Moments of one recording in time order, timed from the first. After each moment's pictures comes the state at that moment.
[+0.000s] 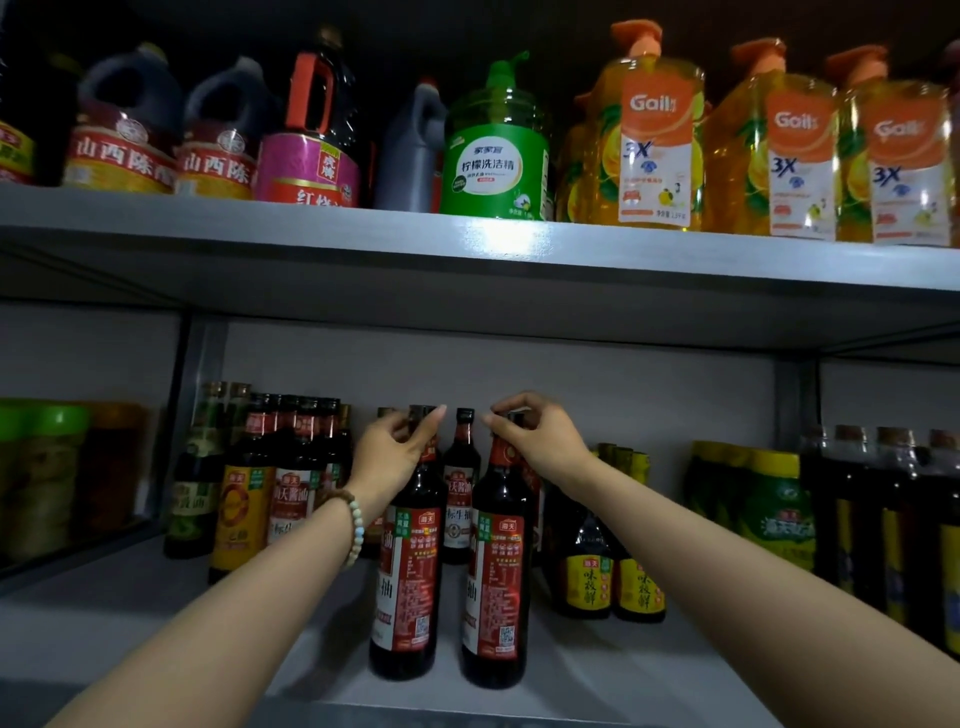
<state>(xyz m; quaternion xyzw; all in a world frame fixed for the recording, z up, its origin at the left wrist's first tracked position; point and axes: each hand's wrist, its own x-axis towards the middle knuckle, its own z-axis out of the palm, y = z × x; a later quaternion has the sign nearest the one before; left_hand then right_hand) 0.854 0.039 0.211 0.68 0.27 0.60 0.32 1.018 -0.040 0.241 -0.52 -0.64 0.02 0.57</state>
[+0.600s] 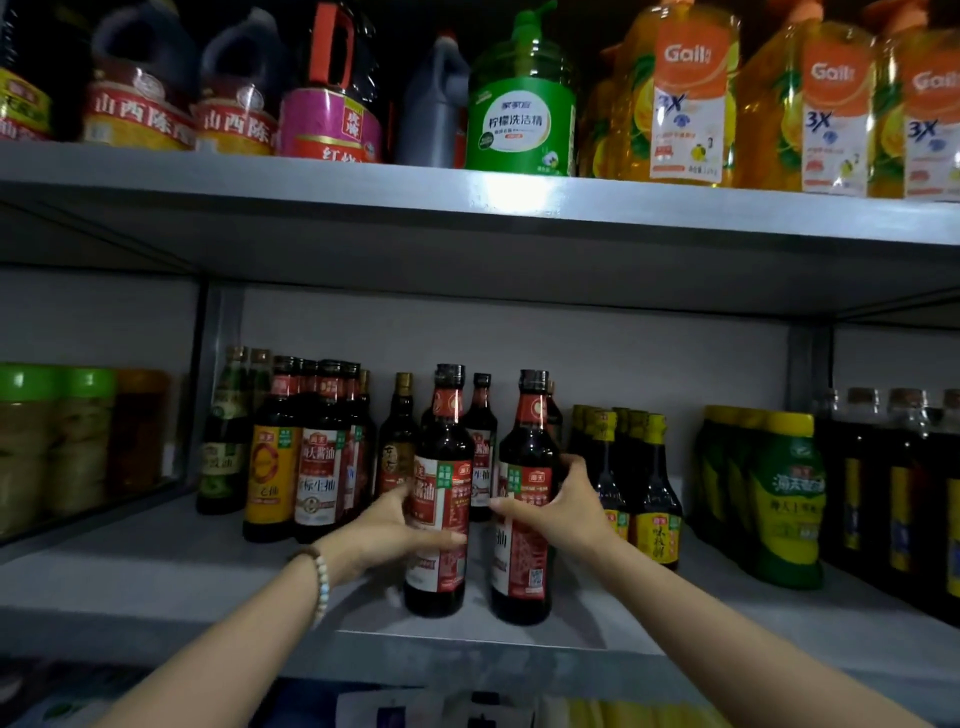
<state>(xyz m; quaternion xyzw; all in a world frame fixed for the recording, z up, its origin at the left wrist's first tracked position) 0.811 0.038 0.115 0.76 0.31 0.33 0.47 1.007 -0.057 0.132 -0.57 -0.57 0.12 0.58</state>
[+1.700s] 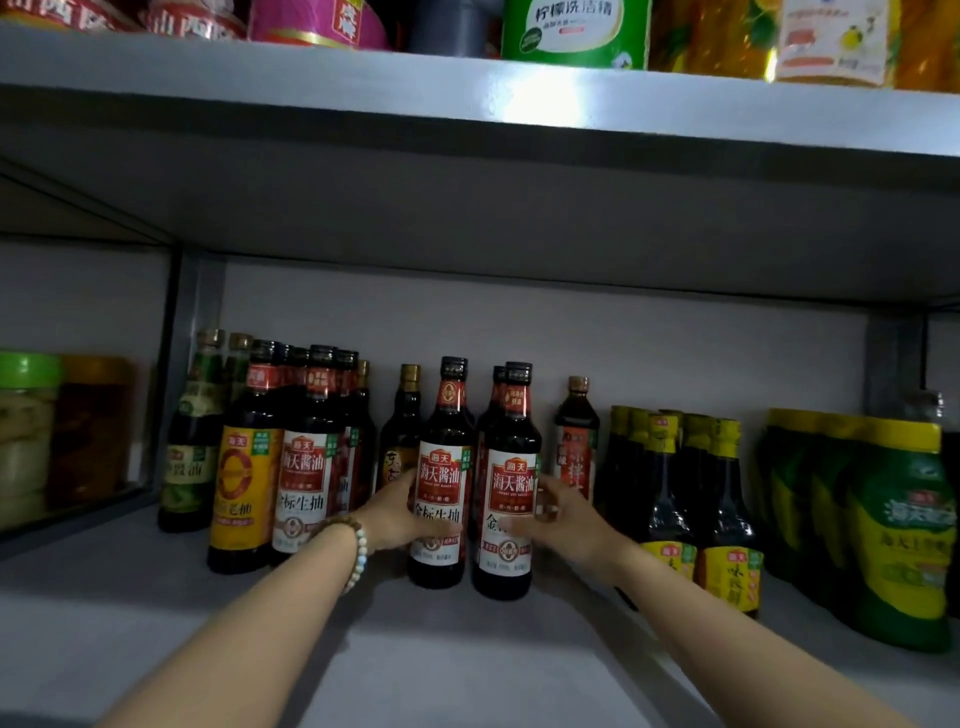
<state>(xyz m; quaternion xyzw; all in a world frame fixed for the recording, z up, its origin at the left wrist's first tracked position) 0.842 0.148 0.122 0.79 0.34 0.33 0.38 1.045 0.063 0.118 -0.55 -0.62 0.26 0.49</state>
